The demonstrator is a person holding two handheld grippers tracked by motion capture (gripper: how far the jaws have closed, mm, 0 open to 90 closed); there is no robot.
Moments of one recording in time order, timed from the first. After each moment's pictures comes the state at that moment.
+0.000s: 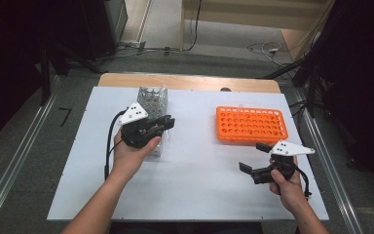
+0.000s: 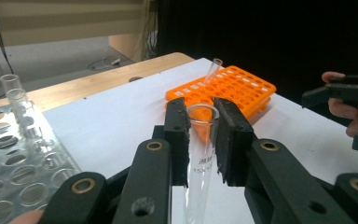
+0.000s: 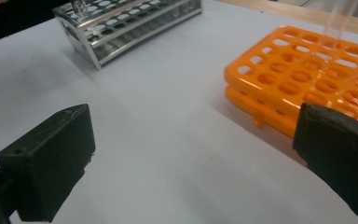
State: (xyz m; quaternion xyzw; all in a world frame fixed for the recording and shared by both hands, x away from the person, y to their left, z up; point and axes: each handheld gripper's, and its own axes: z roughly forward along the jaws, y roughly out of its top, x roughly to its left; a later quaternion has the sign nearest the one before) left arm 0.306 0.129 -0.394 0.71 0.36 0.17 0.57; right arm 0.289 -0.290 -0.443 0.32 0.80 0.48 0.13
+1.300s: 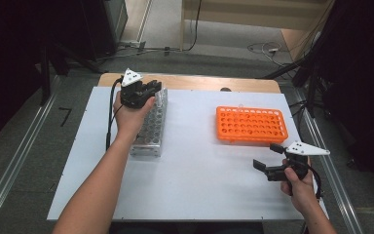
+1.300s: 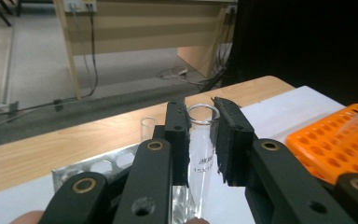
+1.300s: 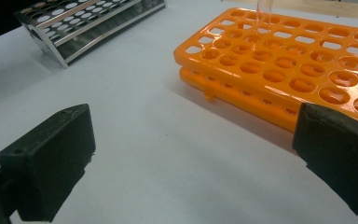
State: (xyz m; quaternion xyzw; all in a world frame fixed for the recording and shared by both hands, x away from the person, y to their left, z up) left arm 0.415 0.153 -0.398 0.66 0.45 0.27 0.54; right arm 0.296 -0.330 -0.453 0.37 0.78 0.48 0.14
